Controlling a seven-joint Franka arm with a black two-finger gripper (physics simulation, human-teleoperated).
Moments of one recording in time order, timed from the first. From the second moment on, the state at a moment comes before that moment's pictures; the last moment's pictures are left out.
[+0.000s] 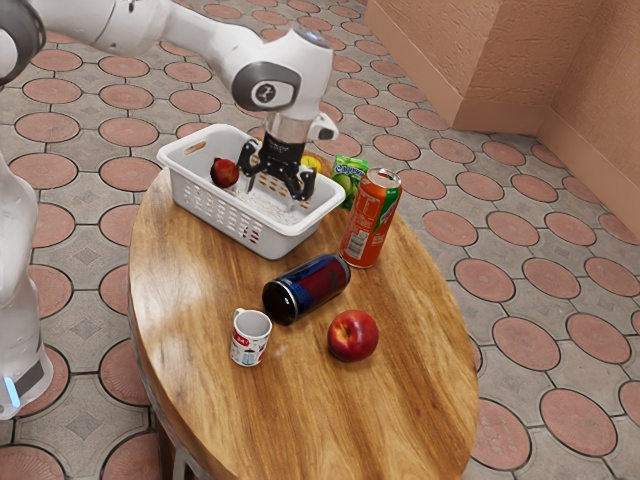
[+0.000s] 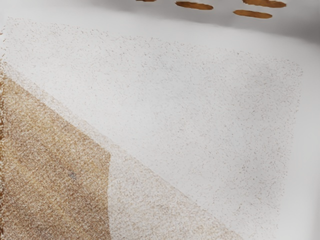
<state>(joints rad) -0.07 -0.22 0.30 -2.19 0.09 1.93 -0.70</state>
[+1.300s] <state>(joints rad) -0.04 -0.37 0.26 -2.39 0.16 2.08 -0.74</state>
